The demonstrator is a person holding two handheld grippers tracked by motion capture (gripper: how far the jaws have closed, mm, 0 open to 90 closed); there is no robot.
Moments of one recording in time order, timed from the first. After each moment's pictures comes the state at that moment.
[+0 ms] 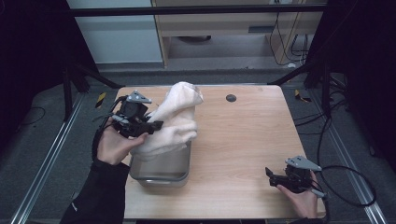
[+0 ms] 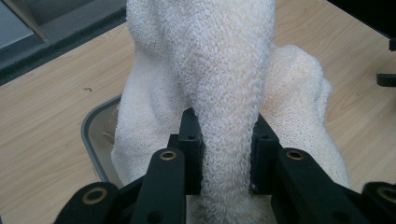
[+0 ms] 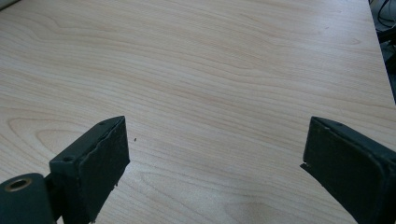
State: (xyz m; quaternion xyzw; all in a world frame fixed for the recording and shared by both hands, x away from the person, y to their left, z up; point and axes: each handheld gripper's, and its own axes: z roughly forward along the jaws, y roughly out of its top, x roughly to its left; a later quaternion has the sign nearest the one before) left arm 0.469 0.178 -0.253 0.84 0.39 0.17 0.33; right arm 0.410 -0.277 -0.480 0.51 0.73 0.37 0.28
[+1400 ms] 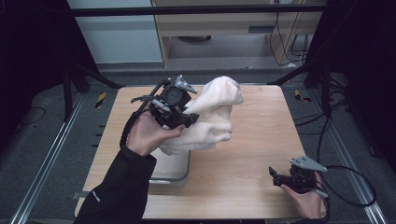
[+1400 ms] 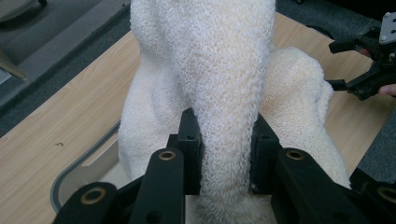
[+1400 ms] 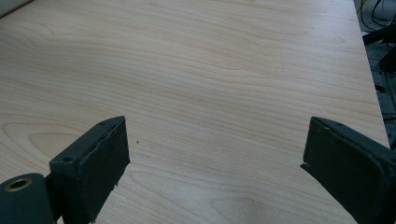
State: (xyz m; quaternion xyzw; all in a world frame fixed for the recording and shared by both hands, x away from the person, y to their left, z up) left arm 0.460 0.085 -0.203 0.89 0.30 0.17 0.31; right arm 0.408 -0.287 -0.478 0.52 0.71 0.37 0.28
